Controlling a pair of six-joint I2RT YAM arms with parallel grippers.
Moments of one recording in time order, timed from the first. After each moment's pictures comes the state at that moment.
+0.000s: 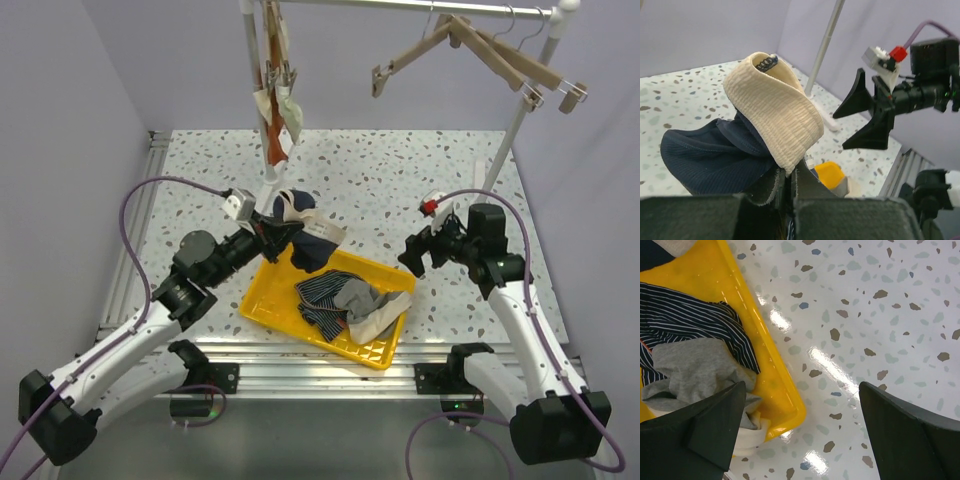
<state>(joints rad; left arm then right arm) -0.67 0.85 0.64 0.33 0.17 -0.38 0.10 0.92 0.78 -0.52 -0.54 -0.34</state>
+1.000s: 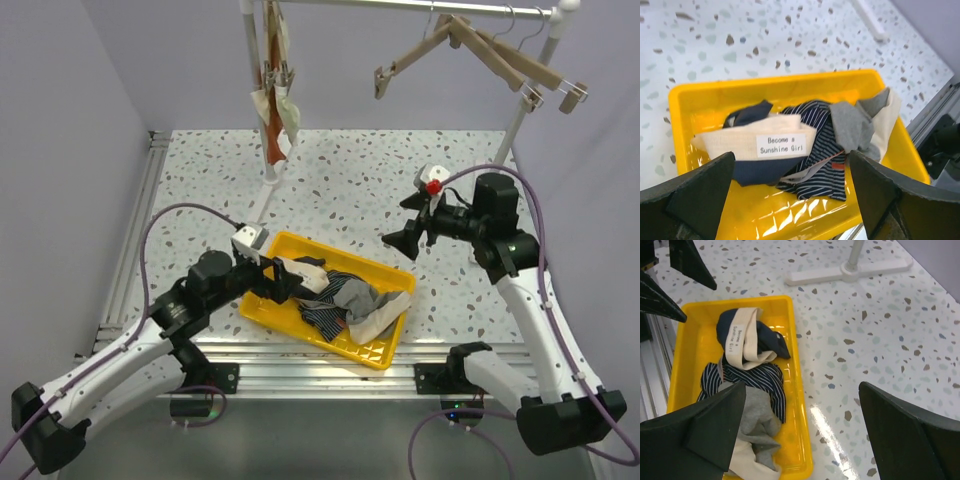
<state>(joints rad) -0.75 0.70 0.52 -0.18 0.04 -0.36 0.17 0.97 1.05 -0.52 -0.81 -0.37</state>
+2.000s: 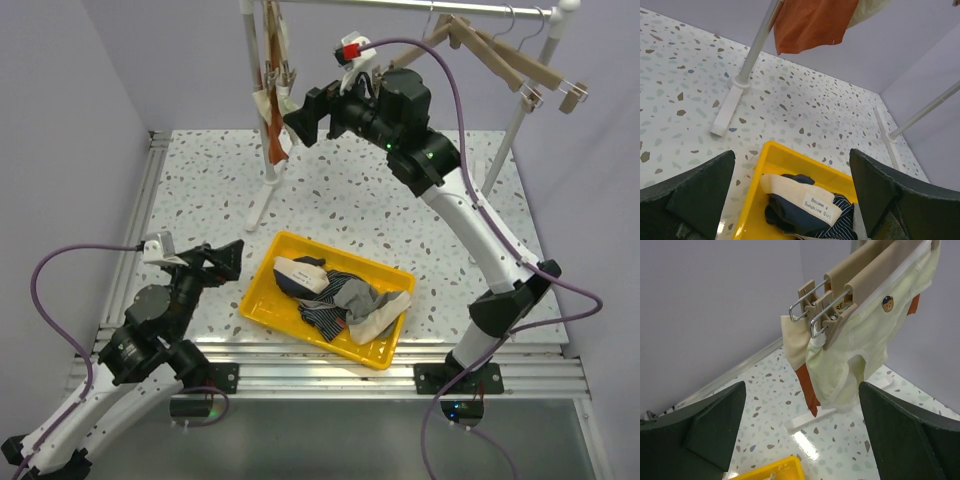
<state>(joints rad) -0.75 0.26 0.54 -0.28 -0.54 -0.54 0.64 1.68 2.03 -0.34 -0.23 0.12</state>
